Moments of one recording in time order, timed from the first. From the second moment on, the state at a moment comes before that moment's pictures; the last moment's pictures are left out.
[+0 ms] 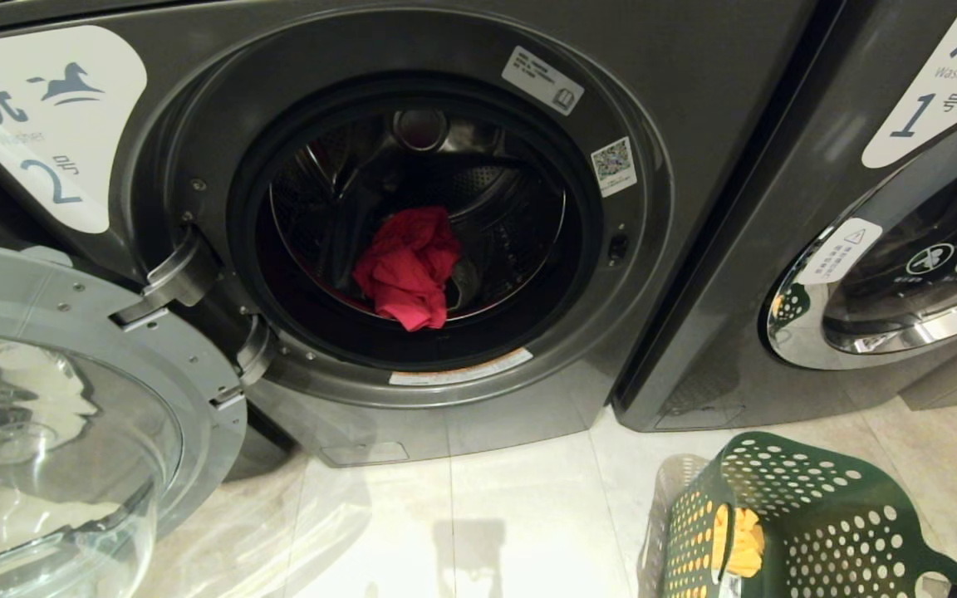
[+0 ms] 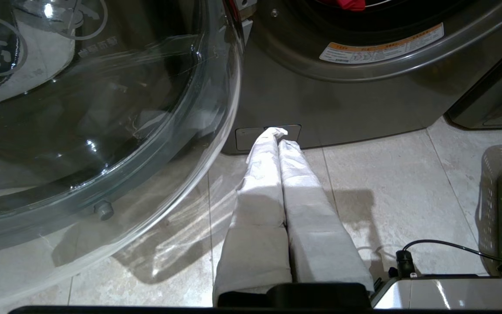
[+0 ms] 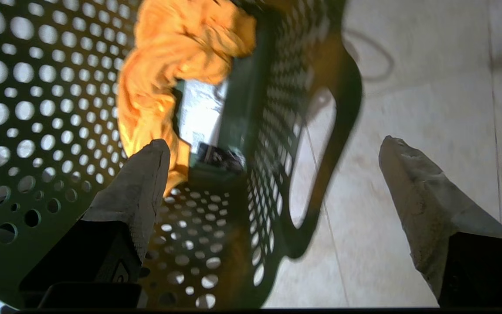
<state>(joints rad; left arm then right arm) 0.00 0.00 0.00 0.00 0.00 0.01 -0.91 2.01 -0.16 -0.98 0.52 -0.48</state>
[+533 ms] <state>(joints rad) 0.00 0.00 0.00 0.00 0.00 0.01 -0.73 2.12 -0.25 -0.98 0.56 -0.49</state>
